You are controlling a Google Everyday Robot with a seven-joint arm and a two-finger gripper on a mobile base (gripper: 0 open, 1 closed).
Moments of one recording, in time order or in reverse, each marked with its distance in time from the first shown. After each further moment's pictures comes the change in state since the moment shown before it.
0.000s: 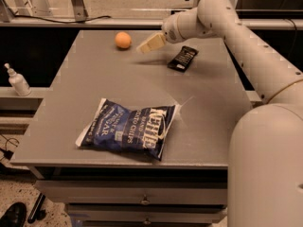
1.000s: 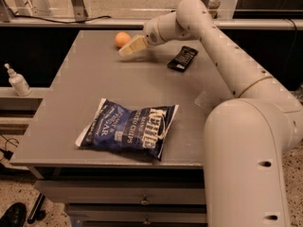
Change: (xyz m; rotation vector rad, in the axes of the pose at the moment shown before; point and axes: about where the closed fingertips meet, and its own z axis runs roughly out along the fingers) arm -0.020 0.028 0.068 -0.102 -0.041 -0.002
